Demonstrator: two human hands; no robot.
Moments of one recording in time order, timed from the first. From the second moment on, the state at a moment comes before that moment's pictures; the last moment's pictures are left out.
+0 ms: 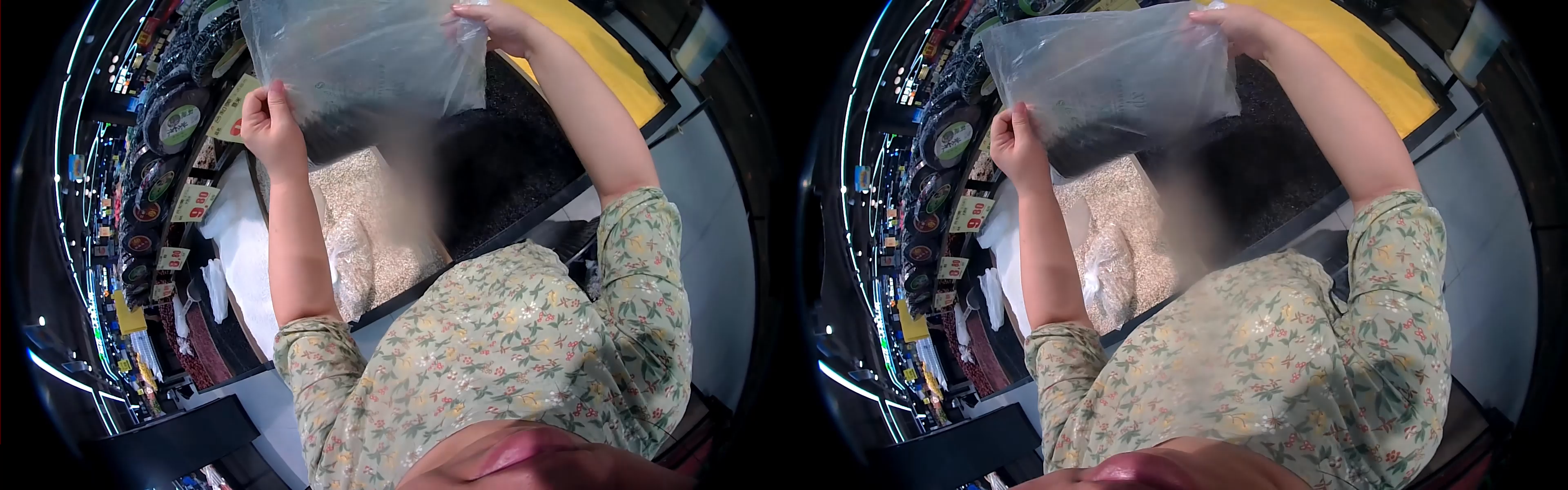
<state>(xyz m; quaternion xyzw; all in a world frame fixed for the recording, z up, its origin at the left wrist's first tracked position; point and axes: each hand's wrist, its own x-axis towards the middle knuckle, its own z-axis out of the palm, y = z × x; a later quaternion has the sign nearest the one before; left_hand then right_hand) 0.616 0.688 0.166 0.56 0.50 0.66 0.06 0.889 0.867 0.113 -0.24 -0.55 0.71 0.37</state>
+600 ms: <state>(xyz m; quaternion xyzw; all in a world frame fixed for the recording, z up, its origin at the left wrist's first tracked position) 0.622 0.716 0.222 0.61 0.49 0.62 -0.02 0.866 0.890 0.076 -0.29 -0.58 0.69 0.33</state>
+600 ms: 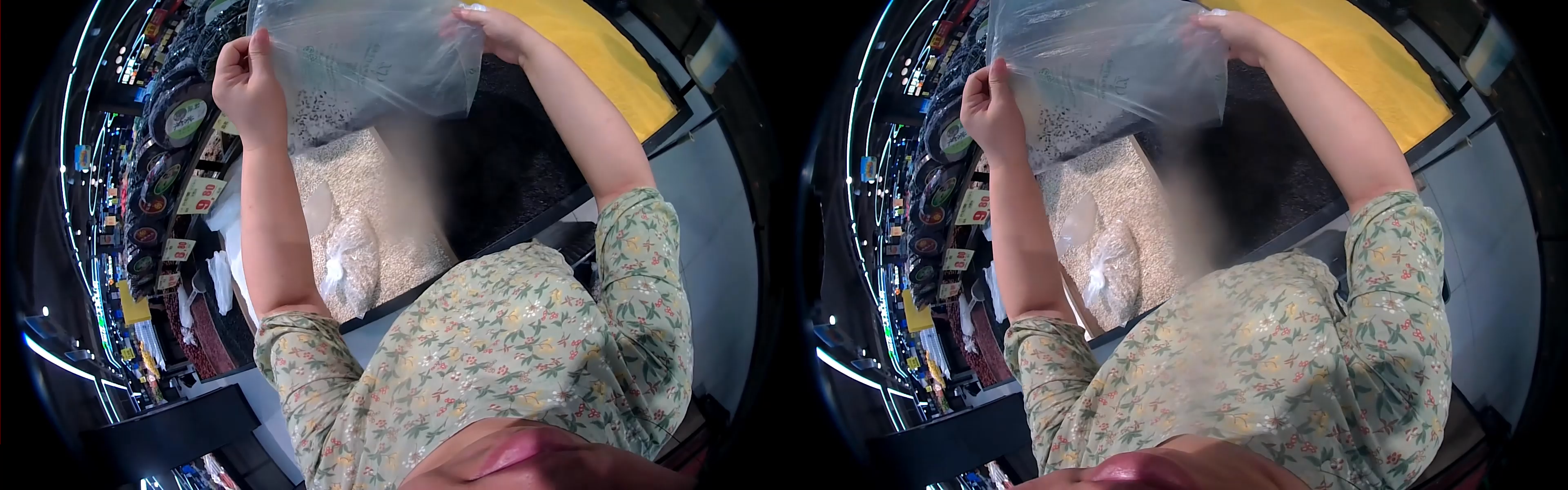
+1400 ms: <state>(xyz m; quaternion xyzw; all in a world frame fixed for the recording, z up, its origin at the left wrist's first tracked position) 0.665 0.713 0.276 0.77 0.54 0.24 -0.22 0.895 0.861 0.067 -0.20 -0.33 0.80 0.46</state>
